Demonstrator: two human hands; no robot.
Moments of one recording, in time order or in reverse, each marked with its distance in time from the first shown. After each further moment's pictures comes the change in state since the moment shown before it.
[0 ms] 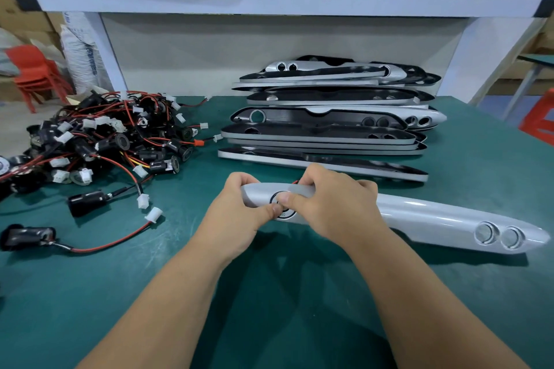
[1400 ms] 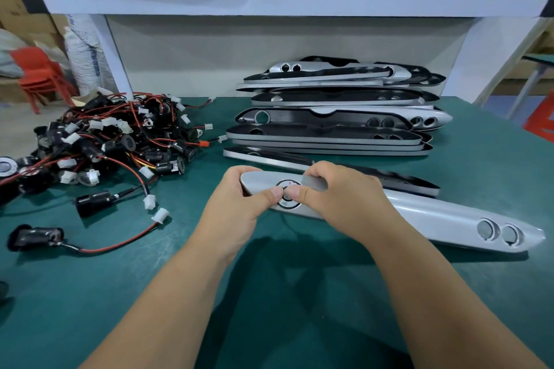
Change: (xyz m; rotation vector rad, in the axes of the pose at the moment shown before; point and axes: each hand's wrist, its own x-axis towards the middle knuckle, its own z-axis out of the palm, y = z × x) left_hand 0.007 0.000 -0.004 -0.307 0.041 0.032; right_hand 0.002 0.000 -0.012 0.096 -0.075 -0.029
